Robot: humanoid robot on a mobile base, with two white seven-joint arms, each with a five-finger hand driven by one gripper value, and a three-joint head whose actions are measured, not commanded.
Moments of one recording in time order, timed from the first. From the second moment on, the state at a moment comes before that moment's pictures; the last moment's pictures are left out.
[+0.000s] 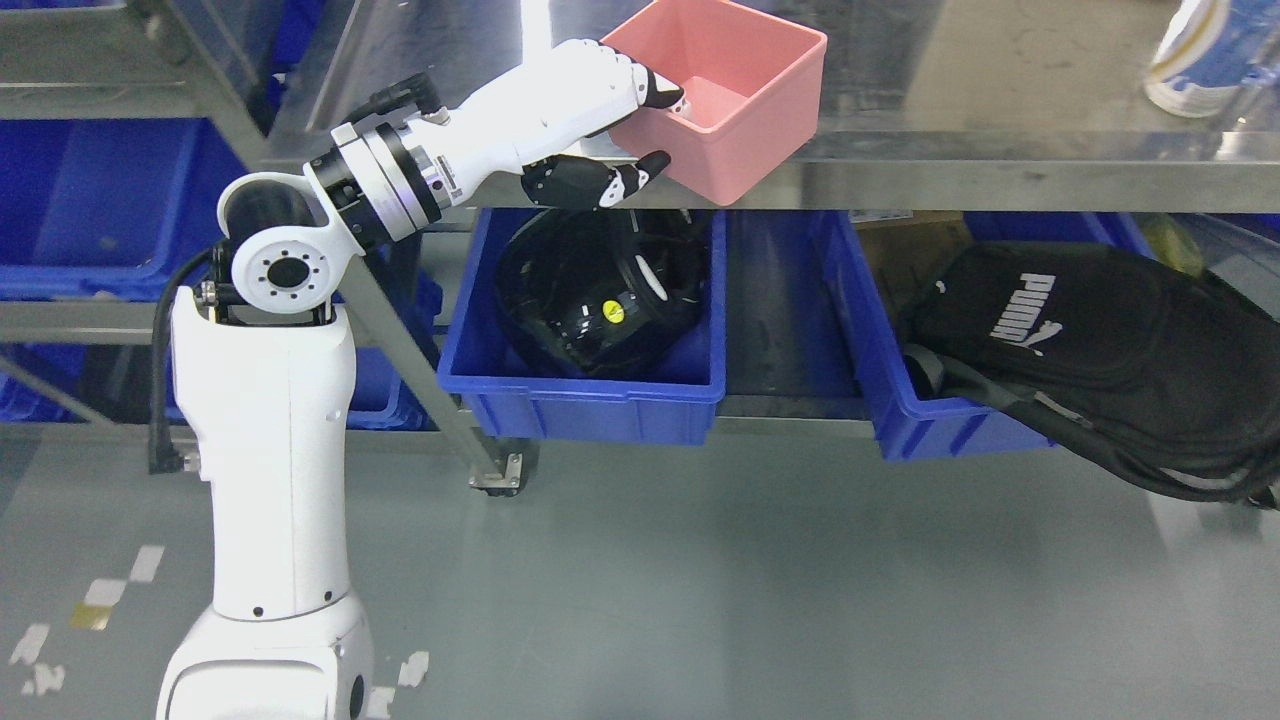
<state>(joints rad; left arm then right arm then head) -0.84 0.00 -0.04 -1.55 -0.57 -0.53 -0.97 0.00 0.00 -0.04 0.00 0.00 -0.05 -0.01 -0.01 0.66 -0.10</state>
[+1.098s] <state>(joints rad) -0.83 0.00 -0.07 -1.58 -0.56 -0.53 -0.96 0.00 0.00 -0.04 0.00 0.00 -0.05 -0.02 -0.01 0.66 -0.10</state>
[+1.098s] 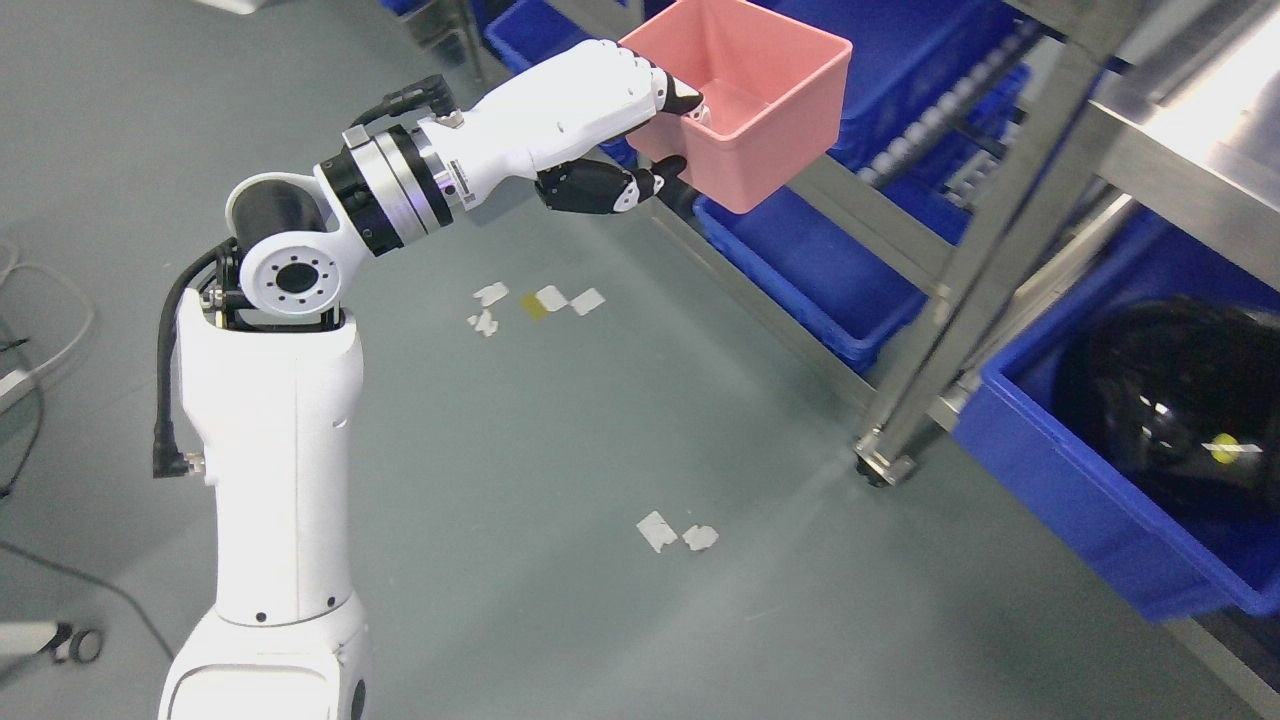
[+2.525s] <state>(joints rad) -0.71 0.00 -0.12 -1.58 -0.56 -0.55 -0.94 0.00 0.00 -0.04 0.00 0.00 -0.06 -0.02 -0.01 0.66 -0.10</state>
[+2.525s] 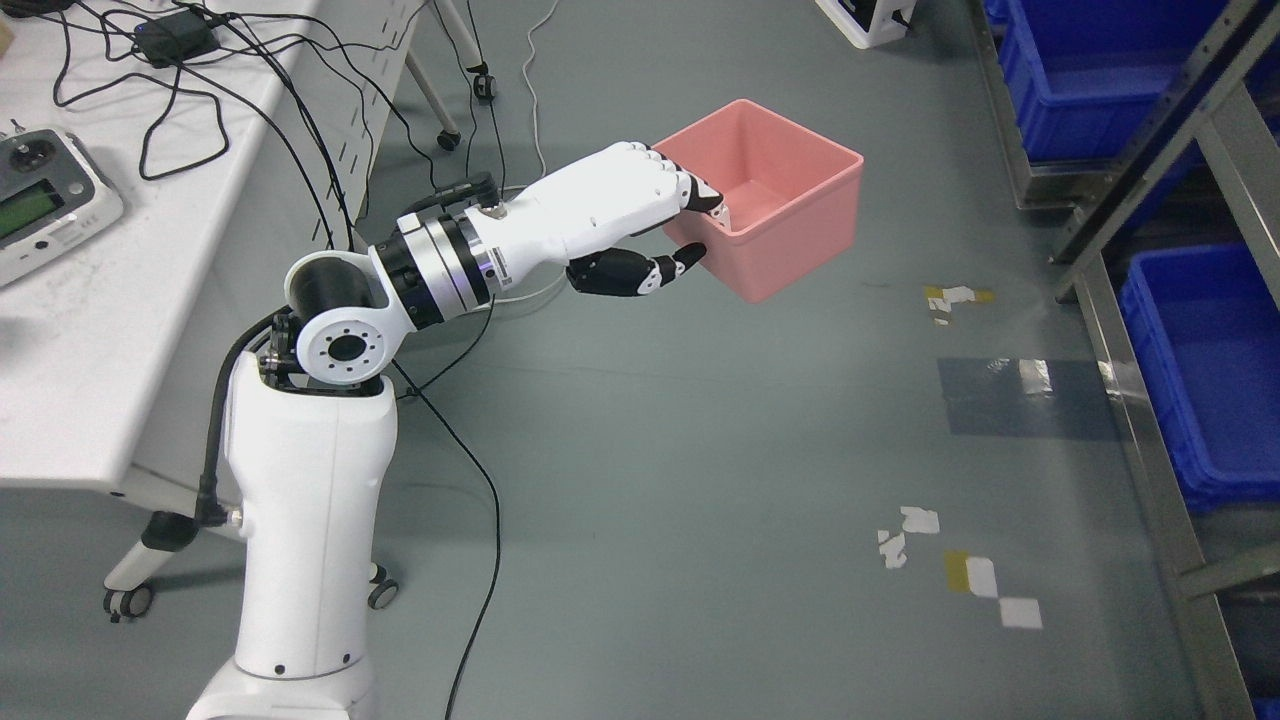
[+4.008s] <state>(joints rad) -0.69 0.00 -0.18 -1.58 -0.55 -0.58 -0.94 0.00 0.00 -0.04 0.00 0.00 -0.06 -0.02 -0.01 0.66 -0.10</state>
